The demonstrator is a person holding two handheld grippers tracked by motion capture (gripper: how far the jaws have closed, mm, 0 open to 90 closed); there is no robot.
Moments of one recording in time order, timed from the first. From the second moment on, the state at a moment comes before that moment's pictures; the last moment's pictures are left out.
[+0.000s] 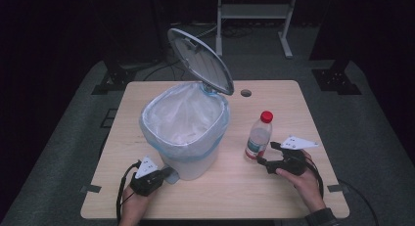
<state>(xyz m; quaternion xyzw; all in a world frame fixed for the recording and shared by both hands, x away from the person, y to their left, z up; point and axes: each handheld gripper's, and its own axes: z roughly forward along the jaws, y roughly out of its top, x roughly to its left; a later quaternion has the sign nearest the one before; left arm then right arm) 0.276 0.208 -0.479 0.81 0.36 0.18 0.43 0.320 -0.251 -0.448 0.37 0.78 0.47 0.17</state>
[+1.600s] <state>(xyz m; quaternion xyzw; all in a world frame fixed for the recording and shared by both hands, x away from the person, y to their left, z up) 0.276 0.208 -0.479 0.81 0.36 0.18 0.43 0.341 -0.233 -0.463 0.36 0.79 0.46 0.18</state>
